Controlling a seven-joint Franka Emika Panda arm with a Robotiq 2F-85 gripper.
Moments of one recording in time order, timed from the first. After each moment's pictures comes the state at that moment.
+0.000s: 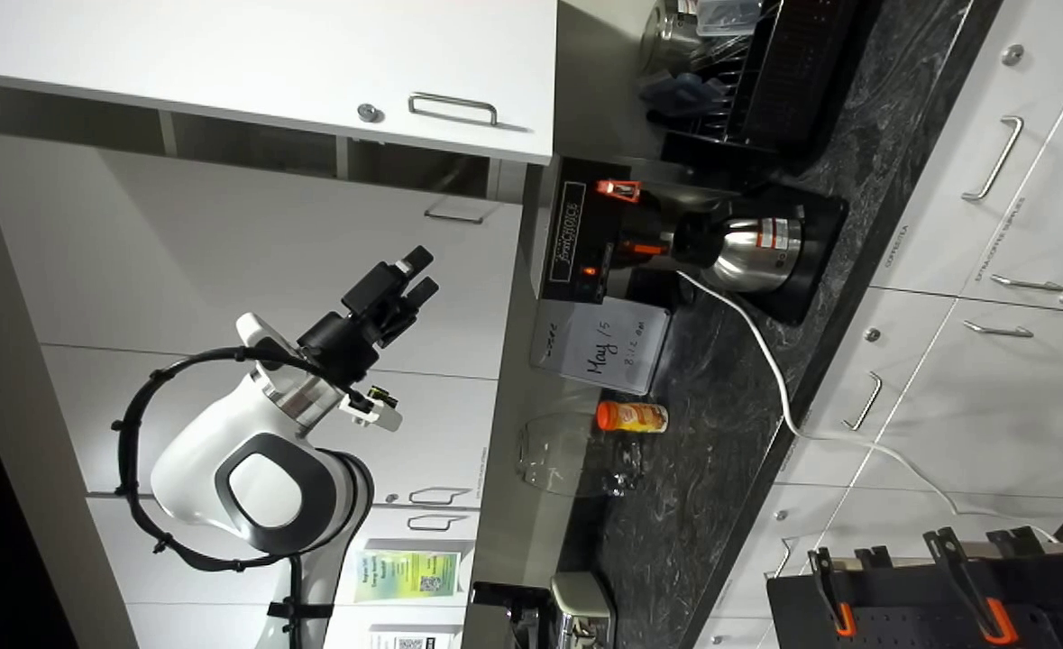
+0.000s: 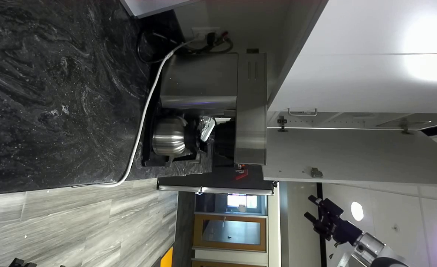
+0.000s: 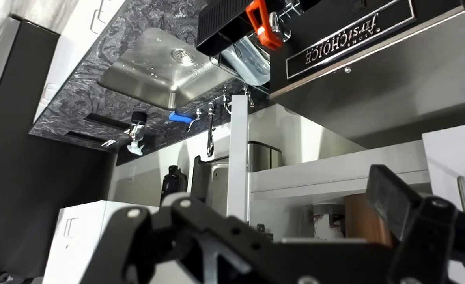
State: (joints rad) arm -0.16 -0.69 -0.10 -2.30 -0.15 2.51 0.04
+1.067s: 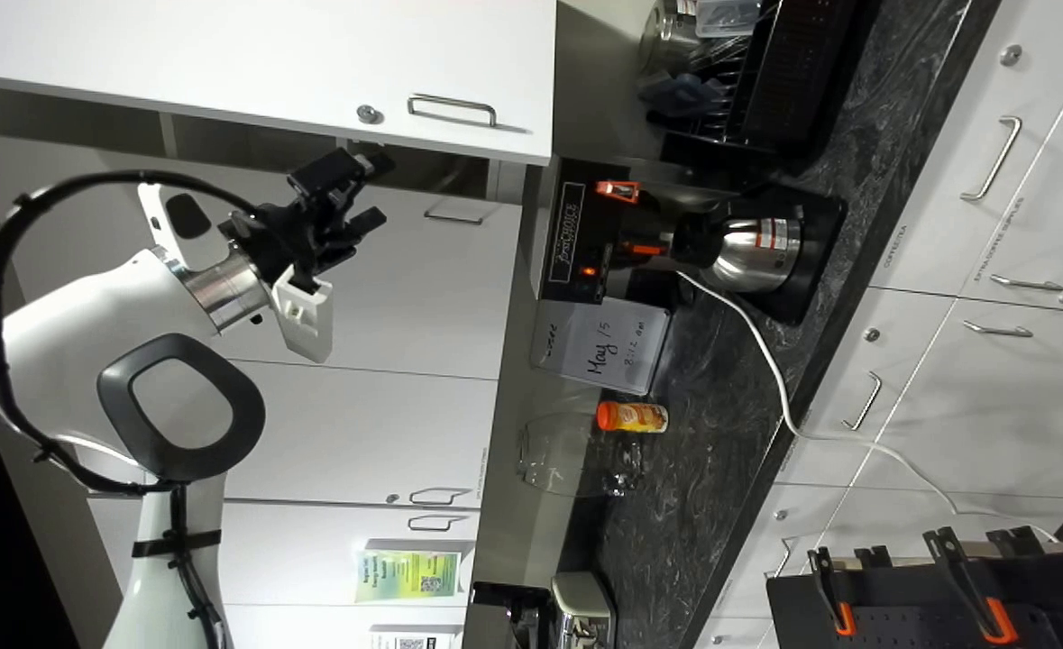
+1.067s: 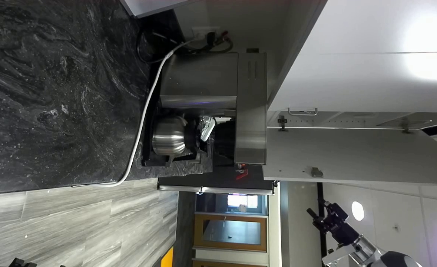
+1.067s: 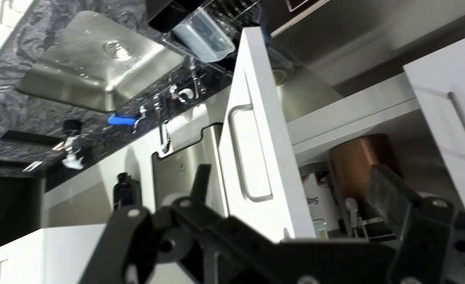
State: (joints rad) arm 0.05 -0.45 -0.45 -1.91 0.27 2.30 -0.38
